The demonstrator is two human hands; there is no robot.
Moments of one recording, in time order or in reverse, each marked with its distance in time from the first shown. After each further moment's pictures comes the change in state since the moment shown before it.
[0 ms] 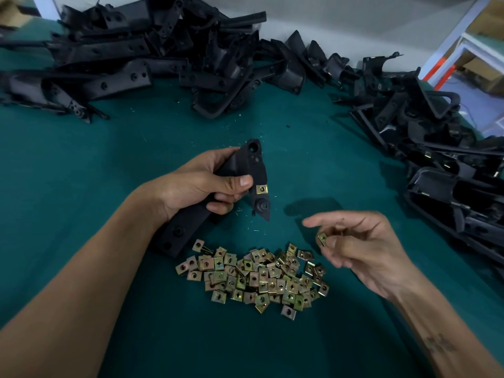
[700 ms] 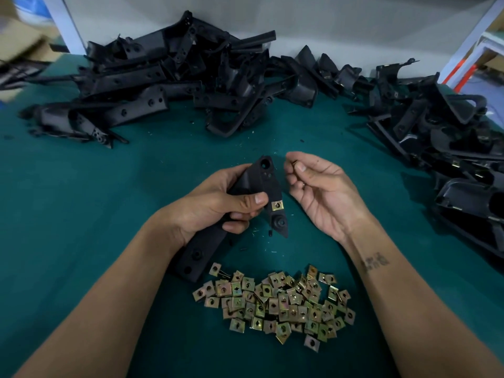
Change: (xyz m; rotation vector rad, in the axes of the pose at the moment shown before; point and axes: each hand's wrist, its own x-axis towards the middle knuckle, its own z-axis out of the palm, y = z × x) left_hand -0.002 0.003 0.005 0.001 0.076 0.022; right_hand 0.119 -0.005 0.037 0.590 0.008 -0.009
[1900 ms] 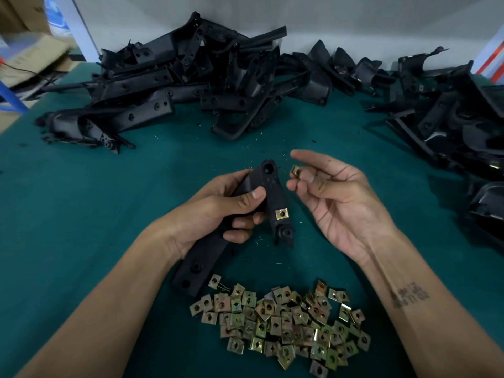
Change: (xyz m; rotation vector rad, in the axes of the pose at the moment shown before) left_hand -0.002 -0.003 -0.001 -0.085 0.047 -0.014; right_hand -0.014 -0.010 0.019 0.058 0.041 -0.004
